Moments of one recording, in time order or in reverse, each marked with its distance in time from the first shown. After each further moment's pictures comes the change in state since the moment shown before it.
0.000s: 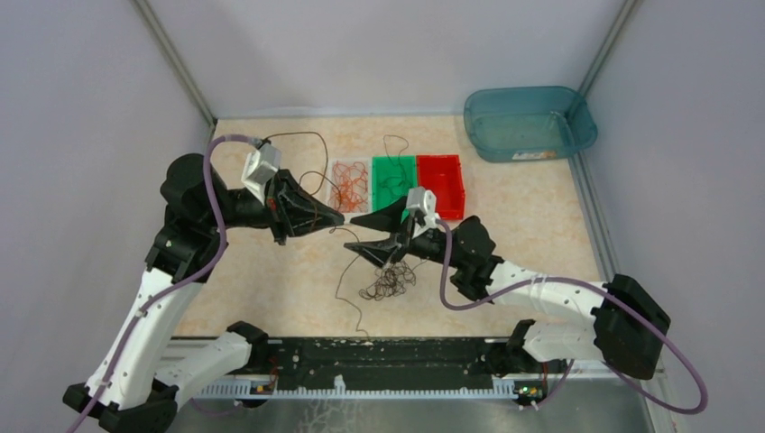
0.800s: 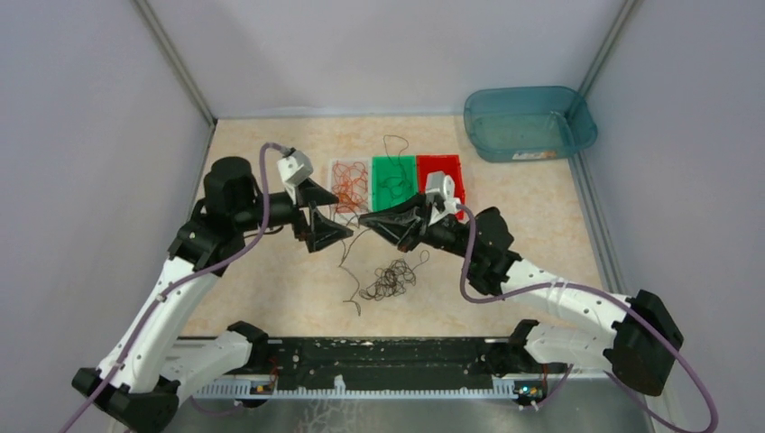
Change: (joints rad) left arm 0.000 -0.004 -0.135 -0.134 -0.275 0.174; right arm -0.050 -0.078 0.052 -0.083 -0.086 0.064
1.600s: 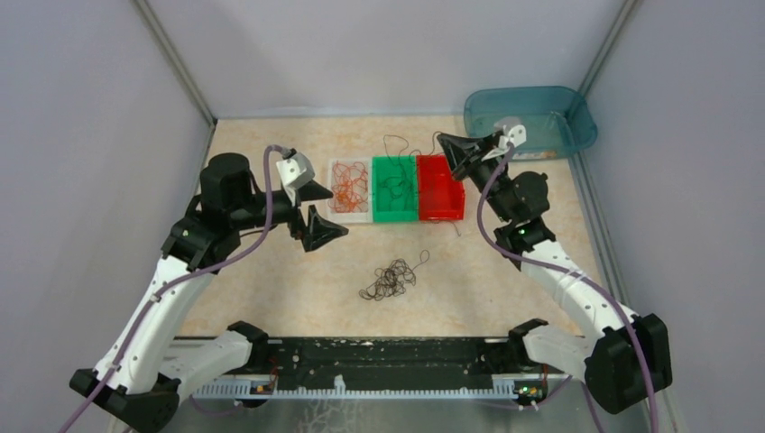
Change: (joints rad) left arm 0.000 0.053 0.075 -0.156 -0.061 0.190; right arm -0.504 -0.010 0.084 -0.195 0.261 -0.048
